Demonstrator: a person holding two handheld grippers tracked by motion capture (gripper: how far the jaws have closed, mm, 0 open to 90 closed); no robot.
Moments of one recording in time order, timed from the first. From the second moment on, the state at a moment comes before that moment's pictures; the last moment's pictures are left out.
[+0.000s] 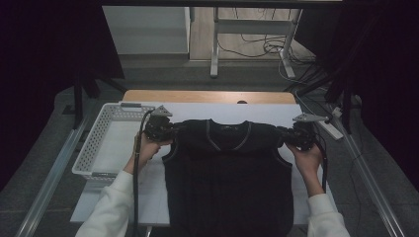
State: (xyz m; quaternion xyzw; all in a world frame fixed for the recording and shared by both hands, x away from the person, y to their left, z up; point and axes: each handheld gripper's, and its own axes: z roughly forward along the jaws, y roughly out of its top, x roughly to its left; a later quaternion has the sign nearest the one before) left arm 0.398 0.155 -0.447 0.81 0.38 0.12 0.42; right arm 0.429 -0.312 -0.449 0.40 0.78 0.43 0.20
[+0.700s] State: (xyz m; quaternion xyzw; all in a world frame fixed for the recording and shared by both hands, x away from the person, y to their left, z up) left arm 0.373 0.148 -0.457 0.82 0.37 0.10 0.41; right arm 0.398 -0.314 -0.452 0.39 0.79 0.43 0.19
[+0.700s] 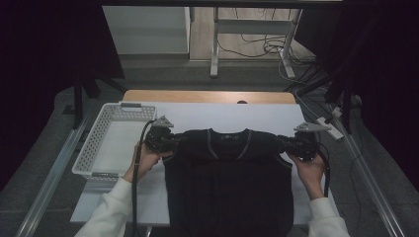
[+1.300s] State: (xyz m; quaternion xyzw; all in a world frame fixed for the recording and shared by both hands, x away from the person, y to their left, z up) left arm 0.339 0.155 -0.462 0.83 0.36 0.09 0.42; right arm 0.365 -0.312 -0.450 0.38 0.80 0.43 0.17
